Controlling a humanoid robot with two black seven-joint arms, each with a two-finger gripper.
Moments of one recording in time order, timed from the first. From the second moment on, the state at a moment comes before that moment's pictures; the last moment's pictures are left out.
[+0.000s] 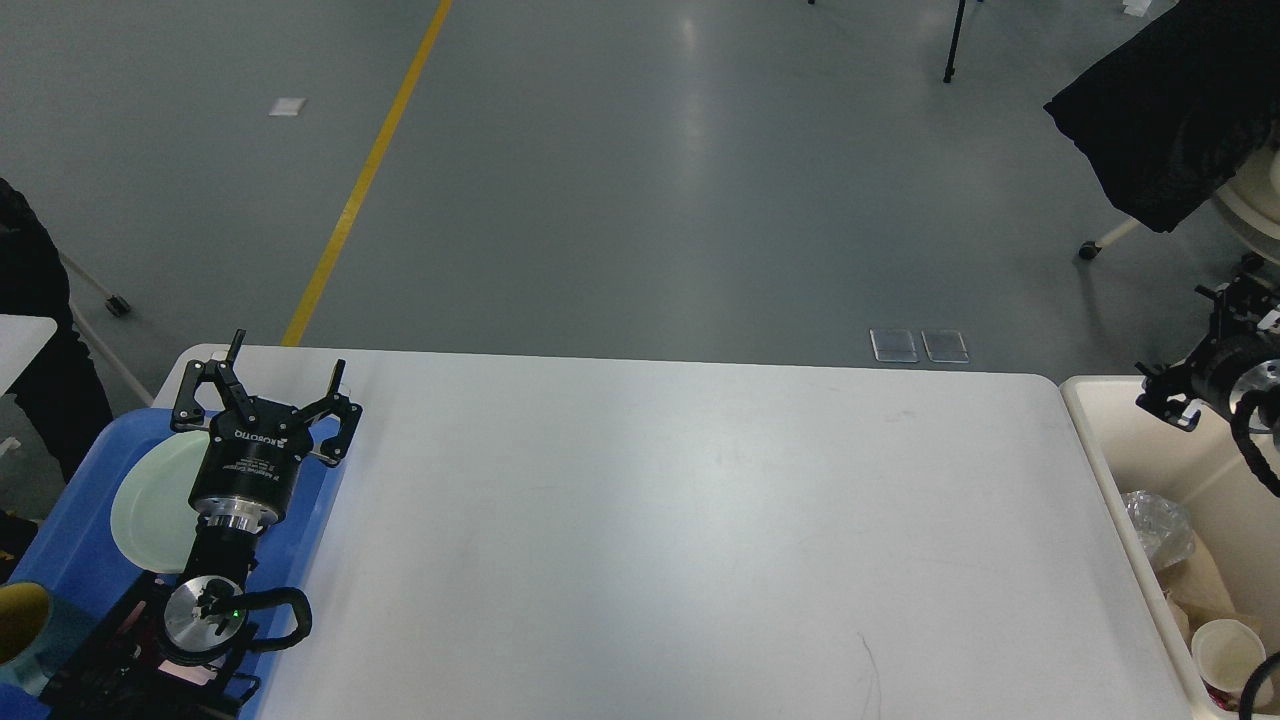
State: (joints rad) left arm -0.27 0.14 -1.39 -0.82 0.13 -0.55 -0.24; right arm 0.71 -0.66 0.66 0.61 0.16 0.04 -0.07
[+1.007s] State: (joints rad) left arm -0.27 0.14 -1.39 -0.82 0.13 -0.55 -0.24; right arm 0.26 -0.37 1.11 0.97 -0.16 0.15 0.39
